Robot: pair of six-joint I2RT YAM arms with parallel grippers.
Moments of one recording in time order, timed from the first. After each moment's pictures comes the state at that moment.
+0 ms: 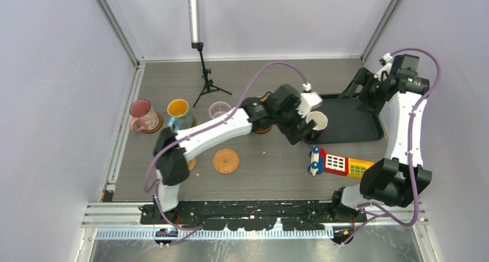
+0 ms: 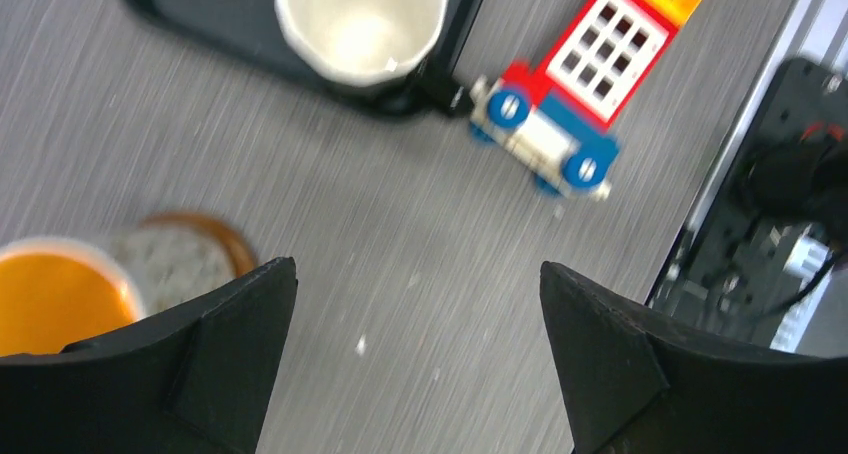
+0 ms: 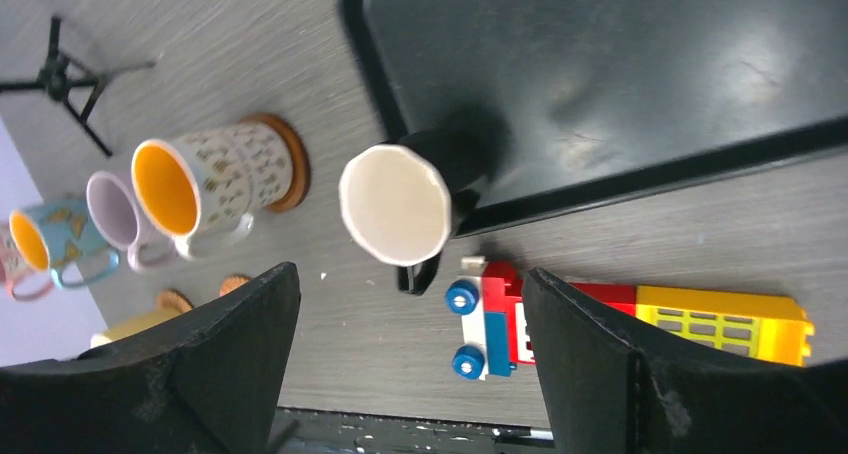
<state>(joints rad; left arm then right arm) -1.01 1.84 1.76 -0.64 0.11 0.04 -0.31 1.40 1.53 -1.10 -0.41 0.22</state>
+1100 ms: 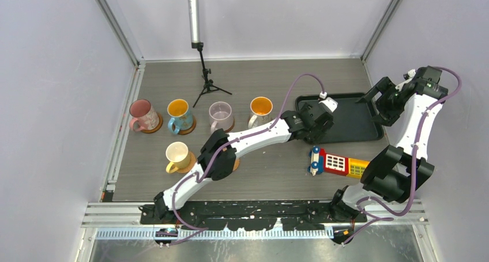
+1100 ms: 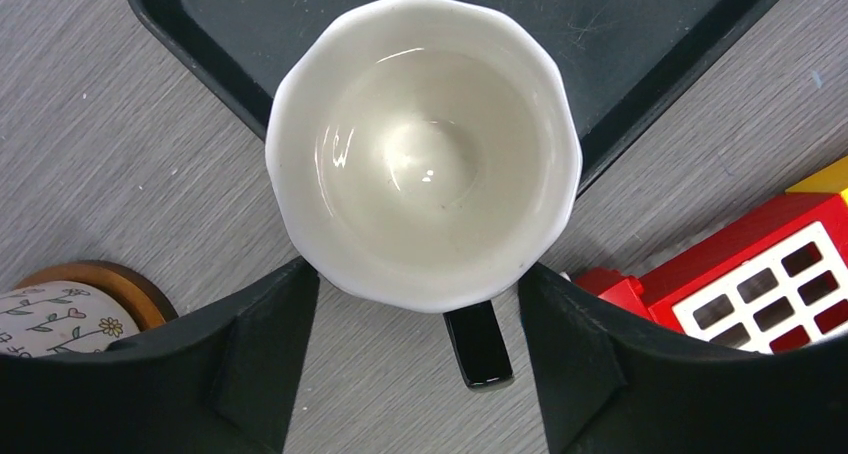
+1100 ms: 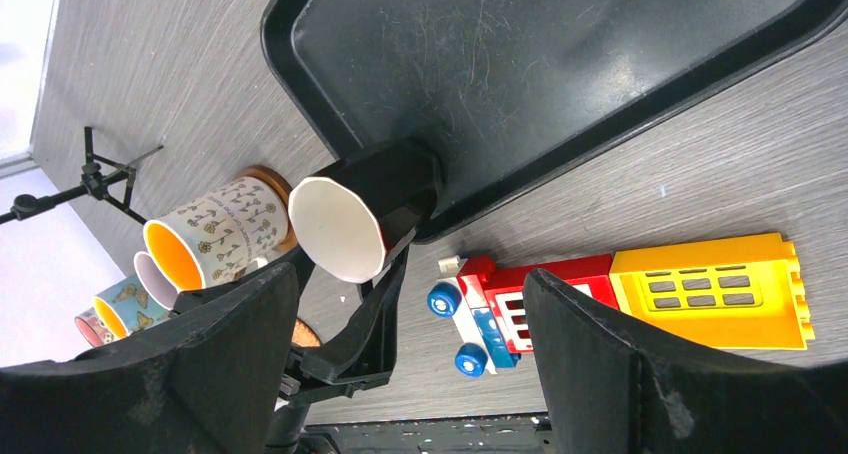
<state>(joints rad) -1.13 2.42 2.27 -0.63 -0.31 -0.24 -0.58 1.48 1.49 -1.12 -0.45 0.28</state>
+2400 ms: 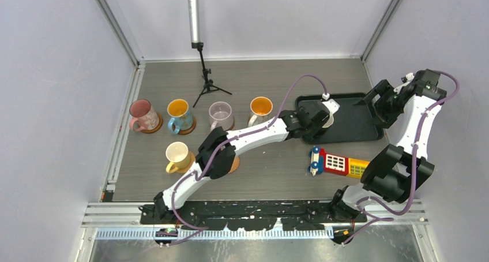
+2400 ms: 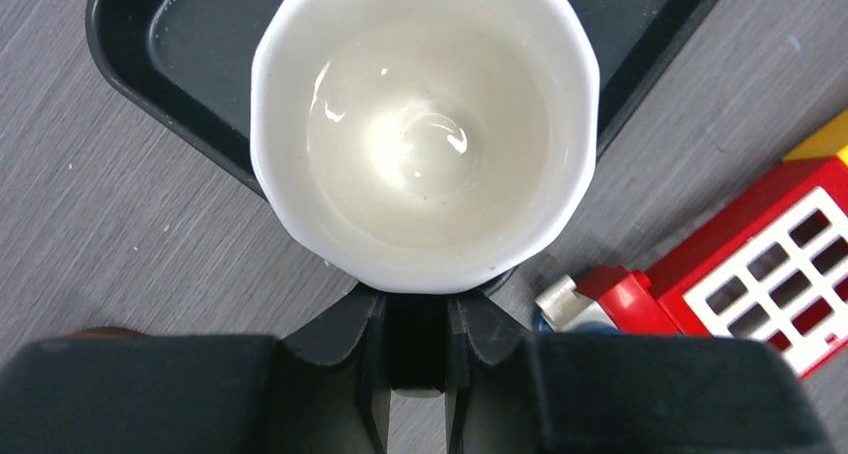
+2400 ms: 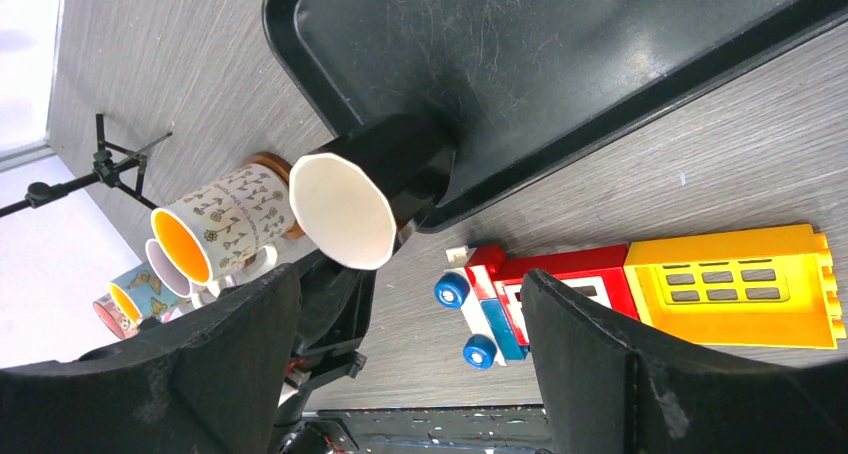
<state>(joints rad) -1.11 2.41 2.22 -0.53 -0.21 -0.11 -0.59 1.48 1.46 -1.12 -0.49 0.29</state>
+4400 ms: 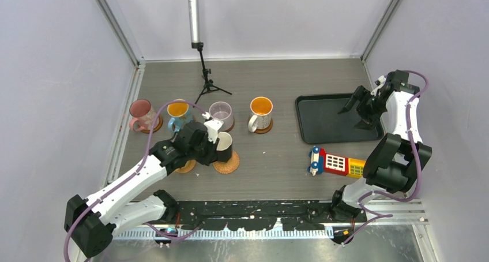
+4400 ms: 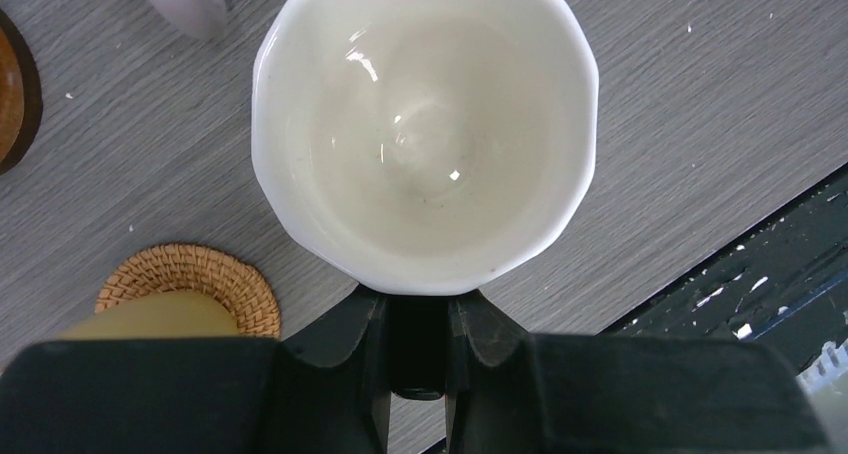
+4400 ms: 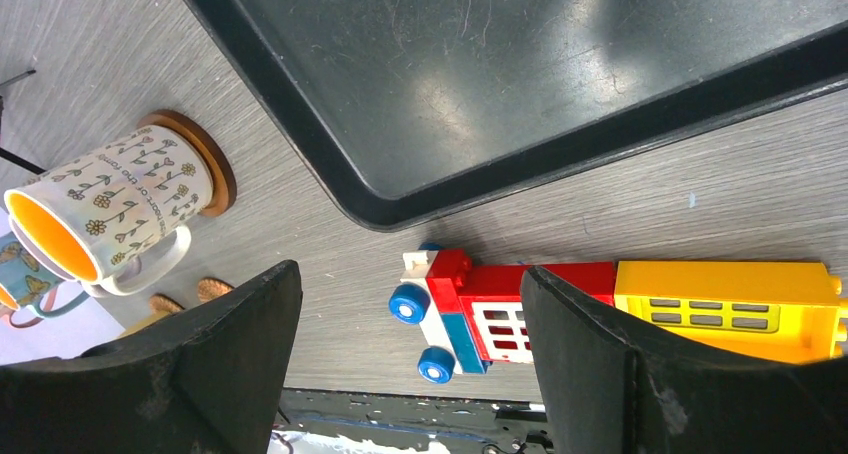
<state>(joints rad) -0.69 0.94 0.73 -0.63 0.02 -0.13 -0.43 1.57 1.36 -1.04 -0.39 0.24</state>
